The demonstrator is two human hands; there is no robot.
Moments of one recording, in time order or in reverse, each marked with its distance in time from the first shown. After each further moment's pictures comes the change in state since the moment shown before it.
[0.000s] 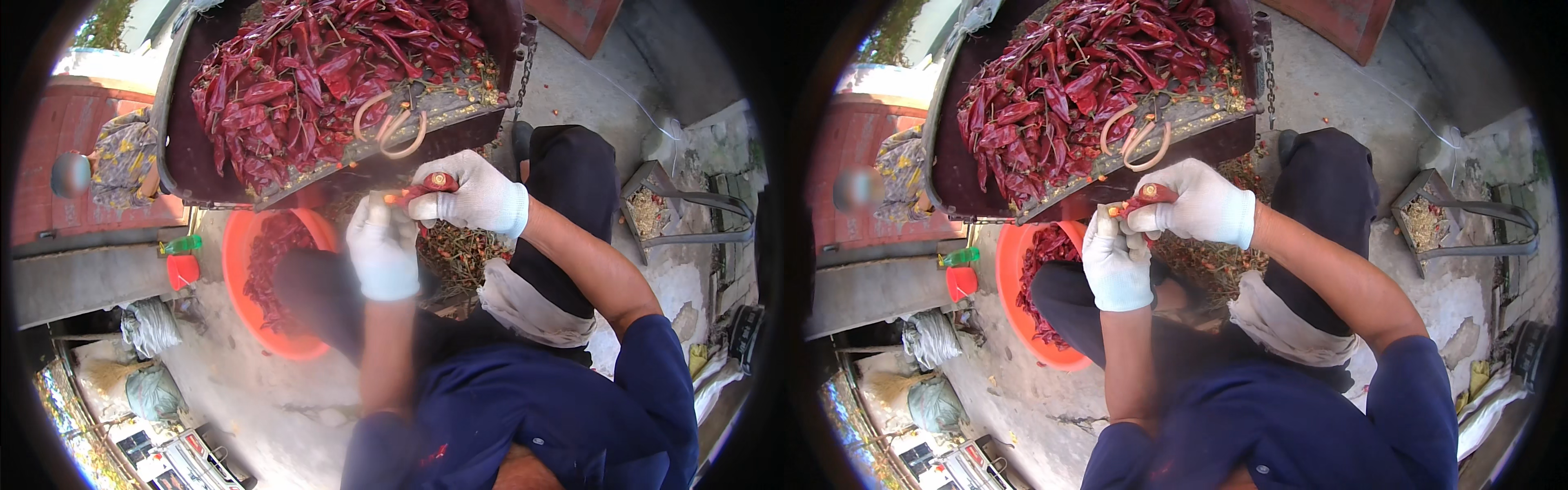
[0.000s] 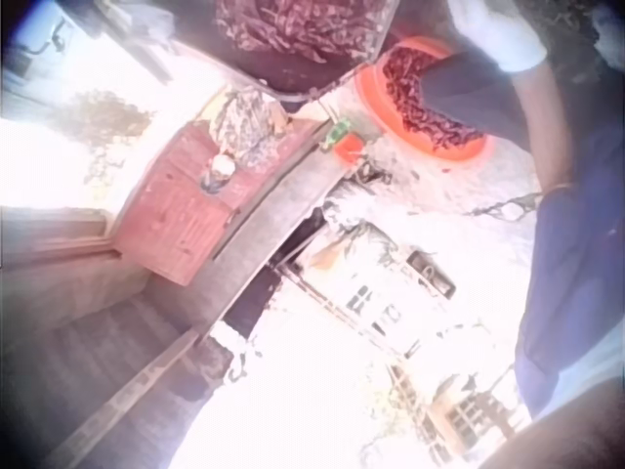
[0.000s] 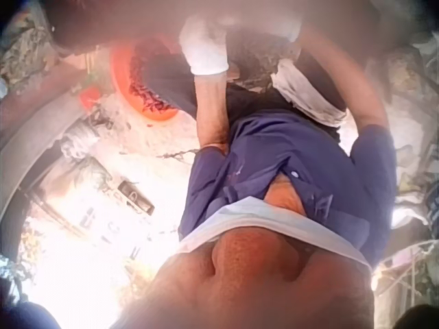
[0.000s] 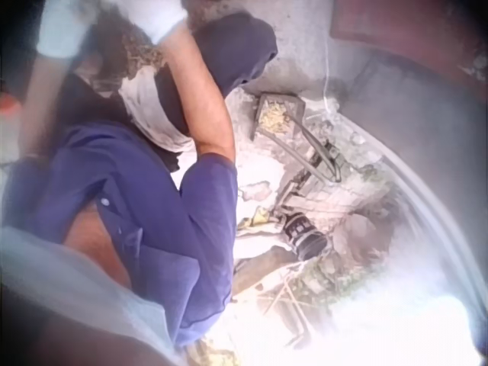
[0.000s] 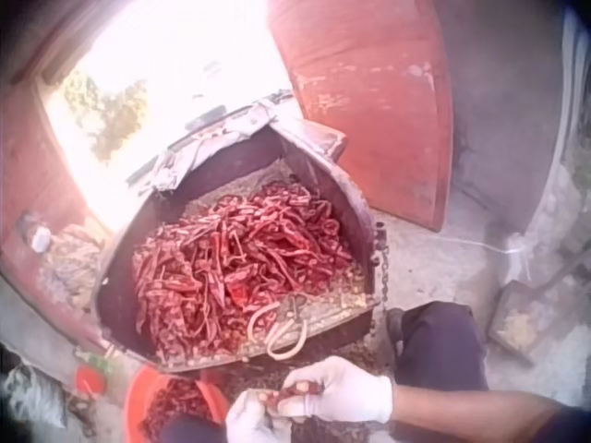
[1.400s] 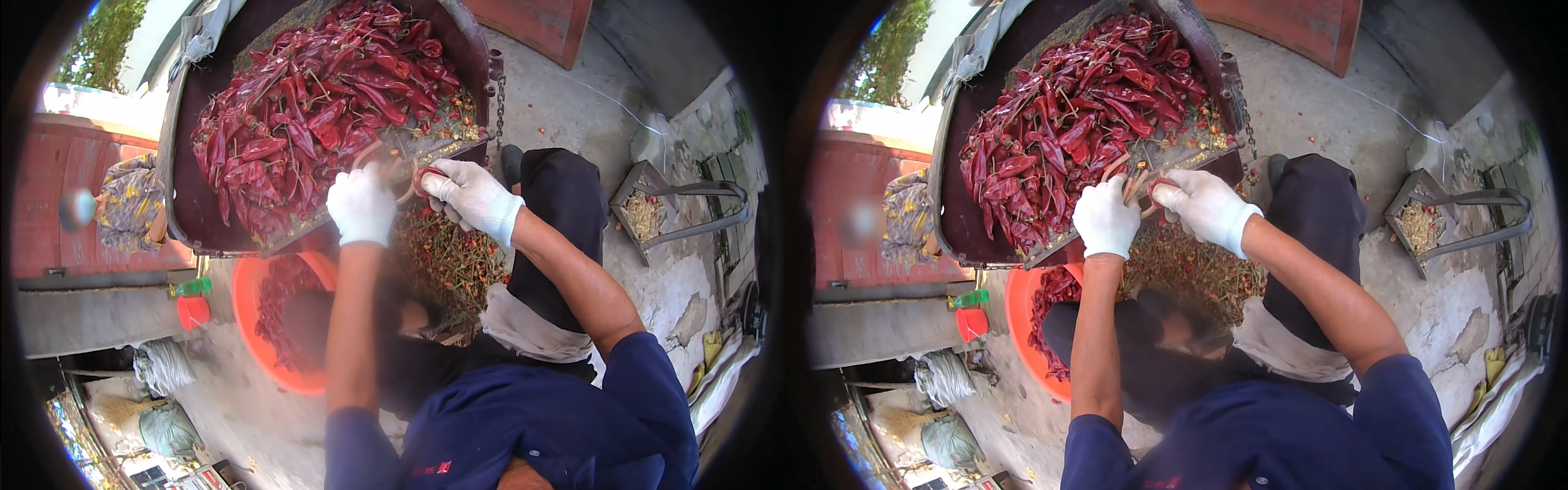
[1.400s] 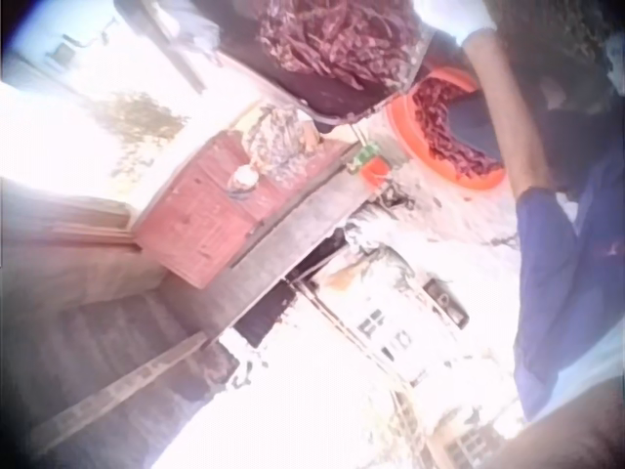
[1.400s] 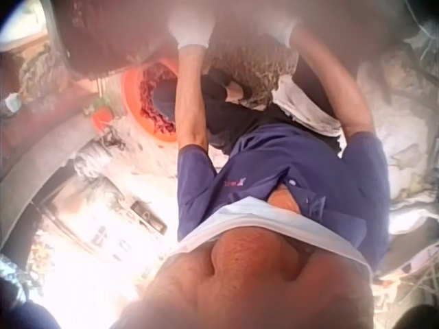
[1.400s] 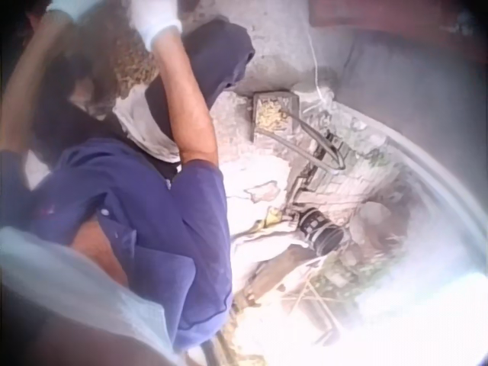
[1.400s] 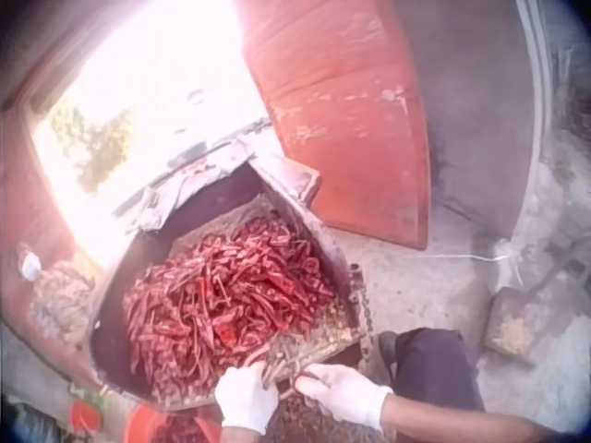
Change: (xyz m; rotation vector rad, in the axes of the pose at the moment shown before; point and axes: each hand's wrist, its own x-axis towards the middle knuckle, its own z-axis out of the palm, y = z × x) left_hand 0.127 0.005 0.010 2.049 -0.159 0.867; right_hand 0.008 -0.012 -0.025 0.018 0.322 0.261
